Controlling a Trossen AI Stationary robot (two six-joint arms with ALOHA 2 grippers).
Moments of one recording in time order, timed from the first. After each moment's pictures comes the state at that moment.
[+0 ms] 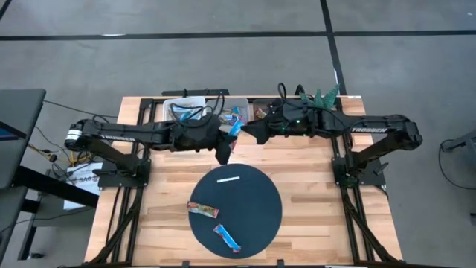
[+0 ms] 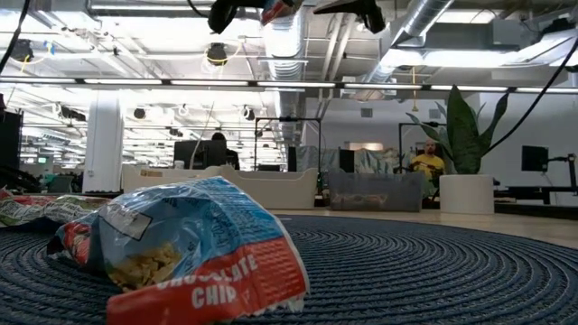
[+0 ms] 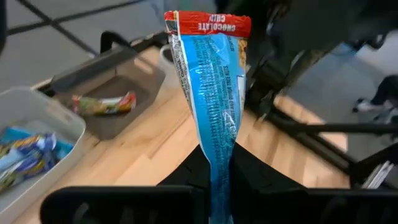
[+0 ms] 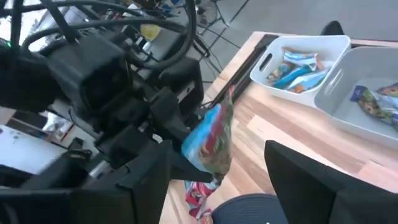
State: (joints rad) left arm -0.03 1.37 1.27 -0.33 -0.32 -0.57; right arm -0.06 1.37 1.30 -0.27 0.11 0.80
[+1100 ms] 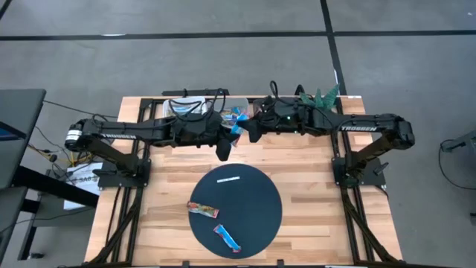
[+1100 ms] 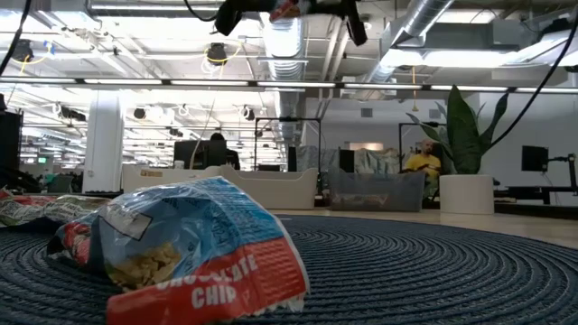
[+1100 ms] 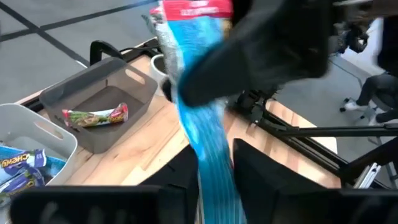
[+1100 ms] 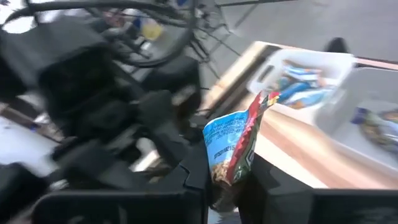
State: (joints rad) left arm 0.01 1.37 1.27 -0.28 -0.24 -0.52; right arm -0.12 1.44 1.30 -0.17 0.07 0.71
